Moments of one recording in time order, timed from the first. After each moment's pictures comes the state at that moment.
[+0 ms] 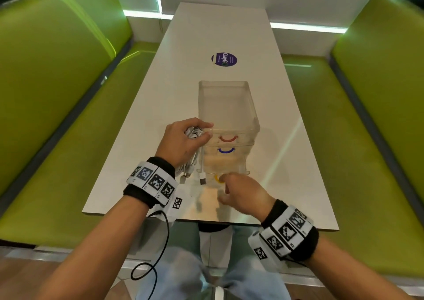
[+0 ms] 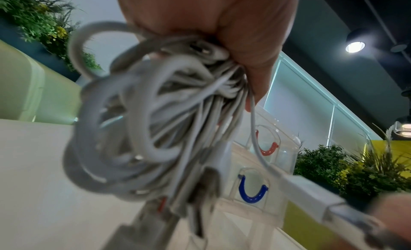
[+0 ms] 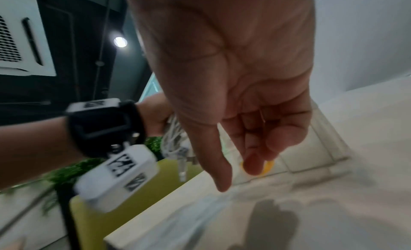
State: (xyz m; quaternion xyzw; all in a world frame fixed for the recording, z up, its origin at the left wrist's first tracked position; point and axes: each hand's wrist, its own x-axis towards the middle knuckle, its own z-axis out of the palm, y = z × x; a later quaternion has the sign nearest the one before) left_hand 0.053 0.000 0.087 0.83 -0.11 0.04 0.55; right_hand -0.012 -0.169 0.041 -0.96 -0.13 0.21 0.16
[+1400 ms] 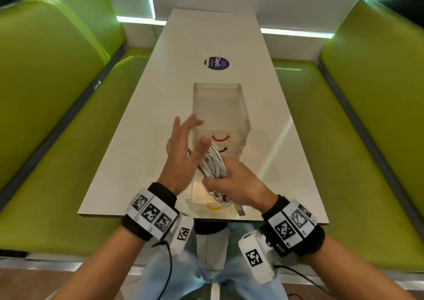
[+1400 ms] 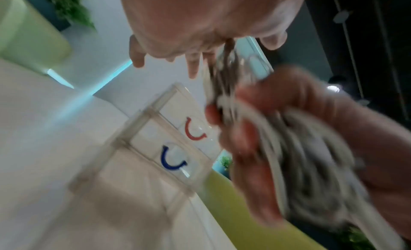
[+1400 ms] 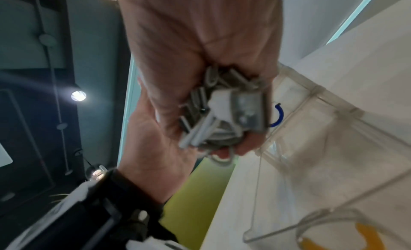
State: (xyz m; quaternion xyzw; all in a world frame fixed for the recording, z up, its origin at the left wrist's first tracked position) left_hand 0.001 -0.015 0.088 0.81 -0.13 0.05 0.57; right_hand -0.030 -0.160 0.097 -0.84 -0.10 0.15 0.51
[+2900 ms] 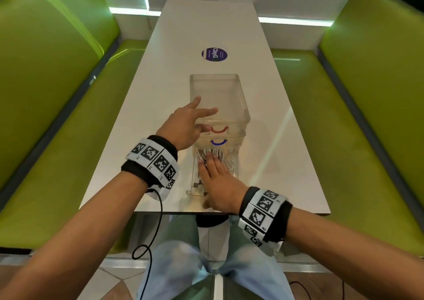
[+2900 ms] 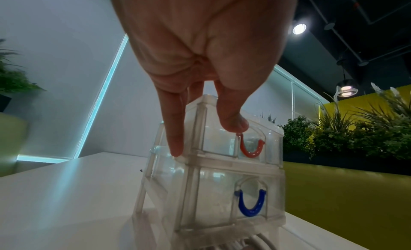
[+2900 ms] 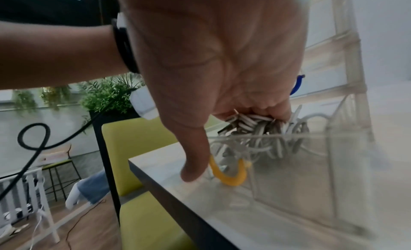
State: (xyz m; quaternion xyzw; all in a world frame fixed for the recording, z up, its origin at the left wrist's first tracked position) left_hand 0.067 -0.014 0.114 0.94 -0.18 -0.06 0.28; right_hand -0.027 -0.137 0.035 -0.95 -0.20 0.22 0.05
